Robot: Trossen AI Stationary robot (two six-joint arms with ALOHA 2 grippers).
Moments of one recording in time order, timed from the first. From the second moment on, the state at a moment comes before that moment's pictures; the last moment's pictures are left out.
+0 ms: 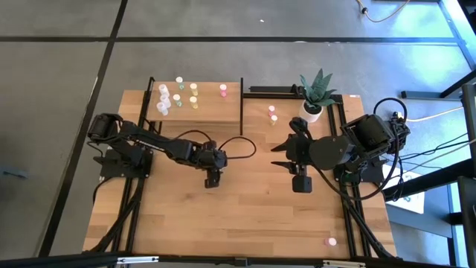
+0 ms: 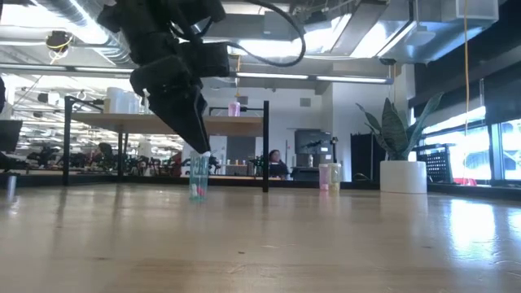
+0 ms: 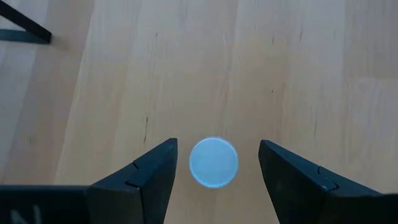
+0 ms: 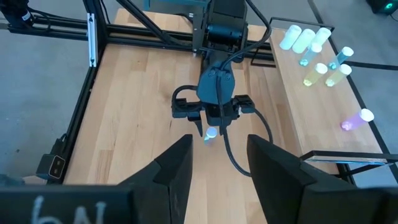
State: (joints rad) left arm -0.12 1.58 0.93 -0.40 -0.19 -0.21; right arm 0.45 1.68 2.32 -1.36 0.43 0.20
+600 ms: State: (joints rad) left arm -0.12 1.62 0.93 -0.40 -0.19 -0.21; right arm 0.45 1.68 2.32 -1.36 0.43 0.20
